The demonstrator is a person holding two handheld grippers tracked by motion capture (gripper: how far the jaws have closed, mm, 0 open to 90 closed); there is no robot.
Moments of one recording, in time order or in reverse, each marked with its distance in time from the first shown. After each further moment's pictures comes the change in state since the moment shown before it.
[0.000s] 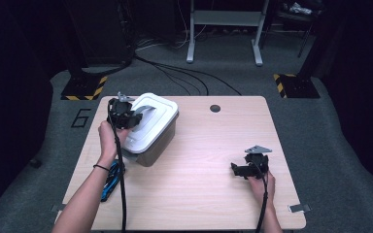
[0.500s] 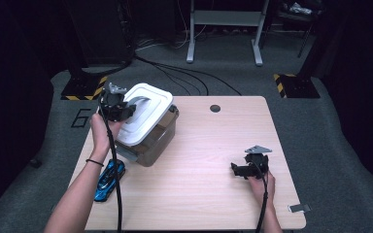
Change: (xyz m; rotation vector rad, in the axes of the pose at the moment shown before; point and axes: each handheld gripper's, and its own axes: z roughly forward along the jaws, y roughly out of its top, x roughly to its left) left arm 0.015 0.019 -0.024 -0.062 0.039 -0.007; right arm 0.000 0.000 0.000 0.001 0.000 -0.002
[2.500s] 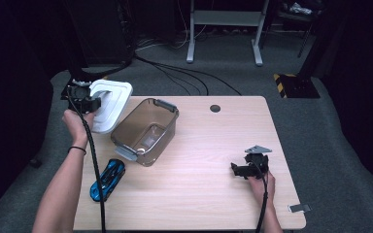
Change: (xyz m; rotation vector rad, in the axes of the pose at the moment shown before) left arm 0.107 -0.027 0.029 0.033 0.276 -0.179; right arm 0.000 0.000 0.000 -0.001 0.000 0.002
